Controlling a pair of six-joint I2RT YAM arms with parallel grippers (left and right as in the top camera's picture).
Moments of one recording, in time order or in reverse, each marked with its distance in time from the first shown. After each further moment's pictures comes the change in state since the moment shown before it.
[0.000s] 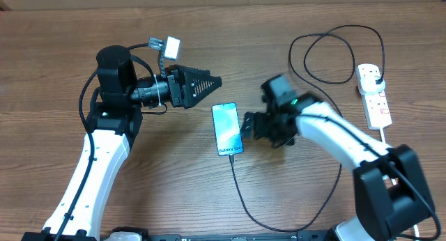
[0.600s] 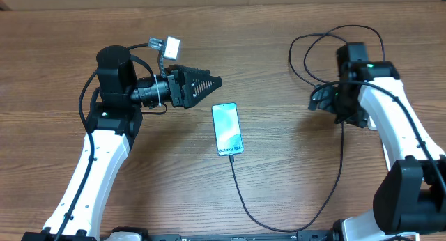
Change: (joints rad) left arm 0.000 0.000 0.000 0.000 0.000 0.000; right arm -0.416 -0.021 0.176 -0.249 0.312 -0.128
